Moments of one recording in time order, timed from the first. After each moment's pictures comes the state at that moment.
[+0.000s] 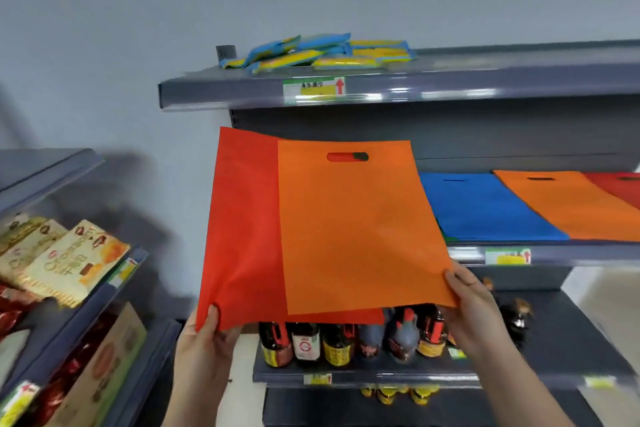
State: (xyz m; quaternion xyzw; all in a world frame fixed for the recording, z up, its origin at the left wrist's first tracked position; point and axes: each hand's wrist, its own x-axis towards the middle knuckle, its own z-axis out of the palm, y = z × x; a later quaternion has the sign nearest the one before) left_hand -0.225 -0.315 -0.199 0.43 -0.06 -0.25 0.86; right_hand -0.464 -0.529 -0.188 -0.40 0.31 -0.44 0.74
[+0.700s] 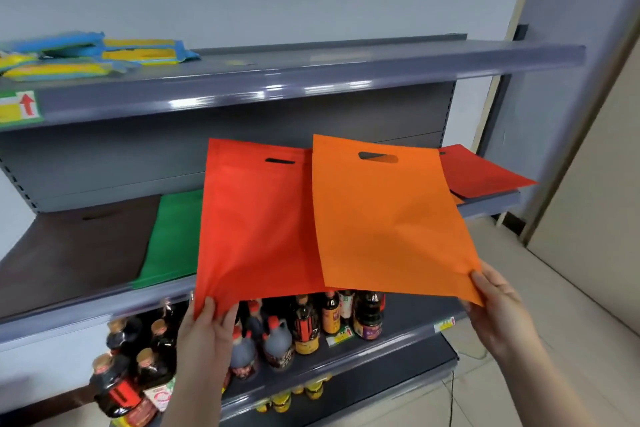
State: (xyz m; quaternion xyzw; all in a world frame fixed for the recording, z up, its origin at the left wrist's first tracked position) left_hand -0.434 -0.530 -0.199 0.41 -0.01 -0.40 0.82; right_hand -0.770 -0.645 -0.193 -0.31 0.39 -0.60 0.63
